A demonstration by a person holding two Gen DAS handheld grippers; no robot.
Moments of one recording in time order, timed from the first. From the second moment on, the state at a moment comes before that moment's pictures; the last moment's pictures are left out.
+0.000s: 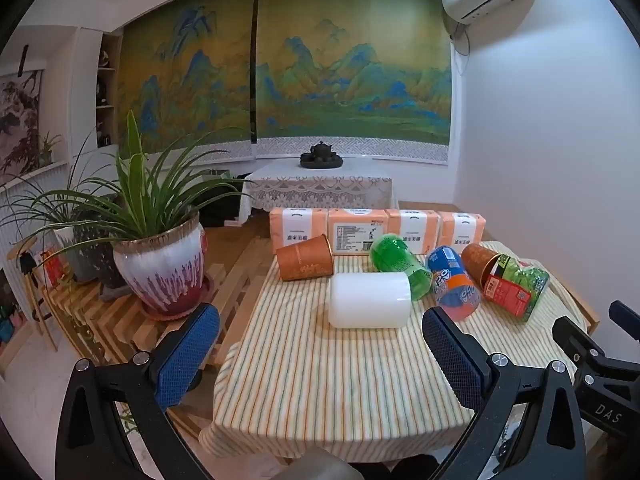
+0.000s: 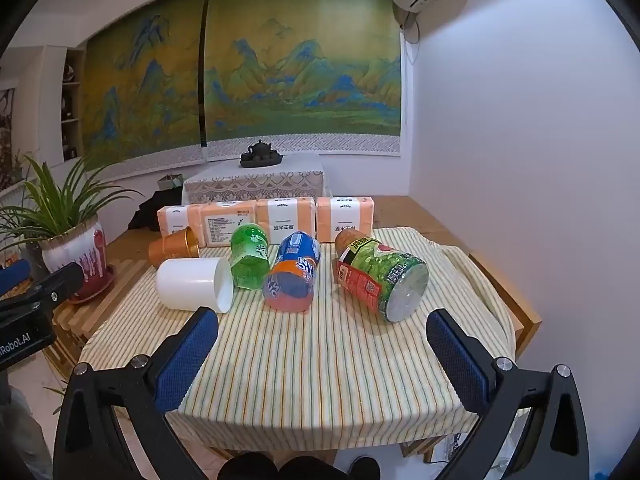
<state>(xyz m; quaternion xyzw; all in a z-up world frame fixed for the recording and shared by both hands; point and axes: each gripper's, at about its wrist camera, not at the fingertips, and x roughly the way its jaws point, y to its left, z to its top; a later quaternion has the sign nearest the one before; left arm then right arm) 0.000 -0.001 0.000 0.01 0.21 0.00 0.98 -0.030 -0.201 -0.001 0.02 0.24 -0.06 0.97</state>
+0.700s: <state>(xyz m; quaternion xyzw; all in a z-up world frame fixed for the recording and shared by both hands) 0.003 -0.001 -0.005 0.00 0.22 0.00 0.98 -0.031 -0.202 0.001 0.02 0.24 -0.06 0.97</state>
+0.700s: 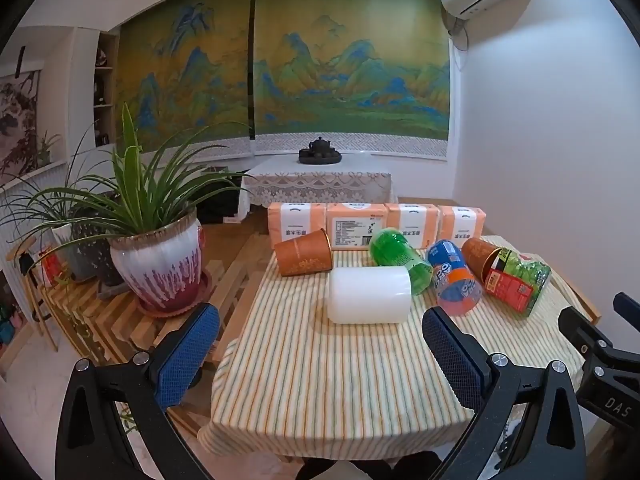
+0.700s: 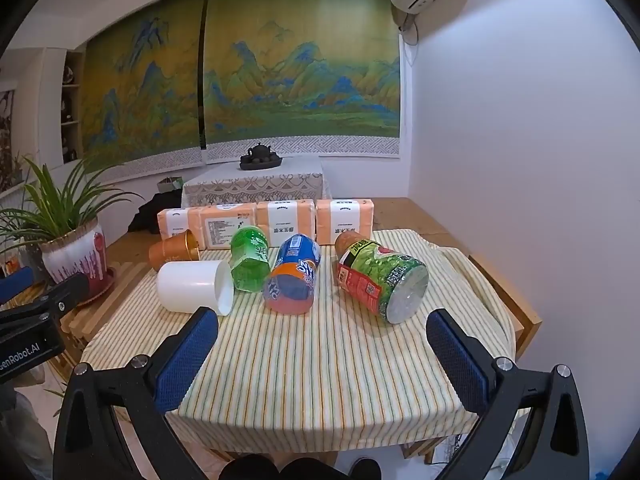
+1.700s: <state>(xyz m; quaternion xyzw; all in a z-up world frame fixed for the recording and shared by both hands) 0.014 -0.001 -0.019 0.01 0.24 0.00 0.97 -0.026 -0.199 -0.005 0.01 0.25 -0.06 0.97</state>
